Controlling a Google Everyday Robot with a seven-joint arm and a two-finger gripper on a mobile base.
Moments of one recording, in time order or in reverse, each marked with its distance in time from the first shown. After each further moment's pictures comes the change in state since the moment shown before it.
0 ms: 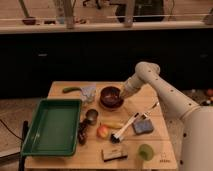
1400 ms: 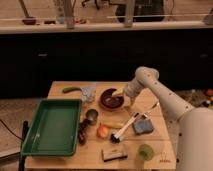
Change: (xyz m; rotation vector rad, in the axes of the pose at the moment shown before) arm -0.004 0.018 0.034 0.030 -0.040 0.054
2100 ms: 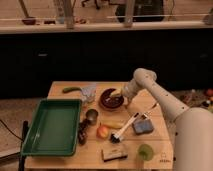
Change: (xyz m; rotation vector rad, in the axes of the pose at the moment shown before) arm 0.004 -0.011 0.018 0.039 -0.008 0.051
